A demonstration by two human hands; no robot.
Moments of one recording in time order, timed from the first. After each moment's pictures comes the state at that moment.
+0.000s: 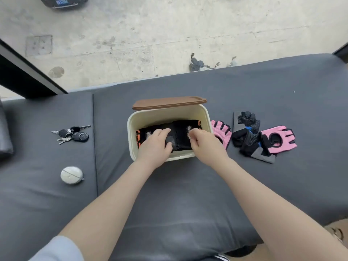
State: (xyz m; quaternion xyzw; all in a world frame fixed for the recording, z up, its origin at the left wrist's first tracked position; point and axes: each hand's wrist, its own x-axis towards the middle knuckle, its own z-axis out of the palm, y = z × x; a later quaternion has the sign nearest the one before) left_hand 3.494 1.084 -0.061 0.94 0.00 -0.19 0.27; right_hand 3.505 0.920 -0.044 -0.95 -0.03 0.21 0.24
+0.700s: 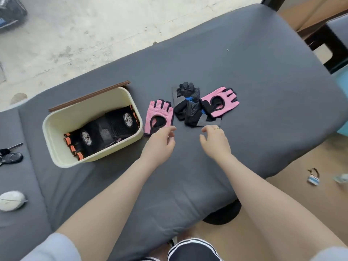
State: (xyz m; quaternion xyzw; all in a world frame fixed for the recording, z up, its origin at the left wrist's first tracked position) left_hand 3.450 0.900 -0.076 0.89 -0.10 -0.24 0.37; right_hand 3.419 0.724 -0.111 -0.93 0.21 0.18 0.24
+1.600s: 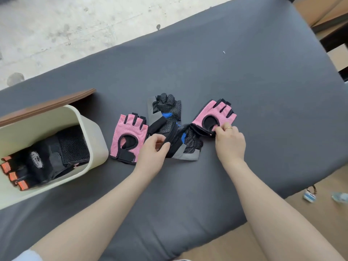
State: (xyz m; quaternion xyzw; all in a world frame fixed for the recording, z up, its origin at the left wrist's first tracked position) left_hand 3.503 0.802 -0.143 0.83 0.10 -0.26 0.49; right_hand 3.489 0.590 -0.181 -0.99 0.13 0.07 0.00
